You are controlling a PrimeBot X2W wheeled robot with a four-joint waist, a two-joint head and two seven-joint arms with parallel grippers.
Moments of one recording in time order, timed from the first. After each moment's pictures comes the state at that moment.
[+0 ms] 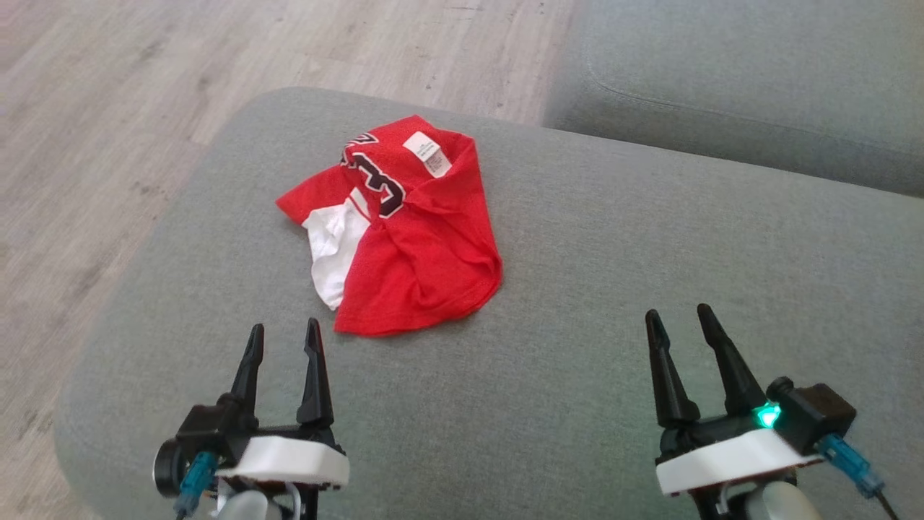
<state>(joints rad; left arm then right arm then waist) -0.07 0.05 -0.22 0.32 -0.32 0.04 -0.25 0.04 -0.05 0.19 0.16 0.30 0.13 -0.25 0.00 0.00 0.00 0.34</state>
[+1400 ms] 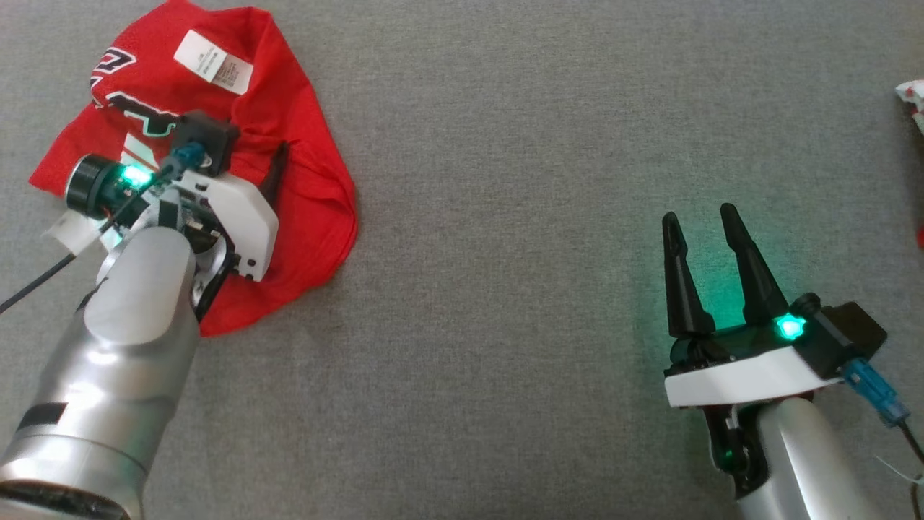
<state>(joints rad) -0.84 0.26 -0.48 0.85 -0.21 -0.13 0.14 -0.13 -0.05 0.16 0.13 0.25 0.13 -0.25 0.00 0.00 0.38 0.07</state>
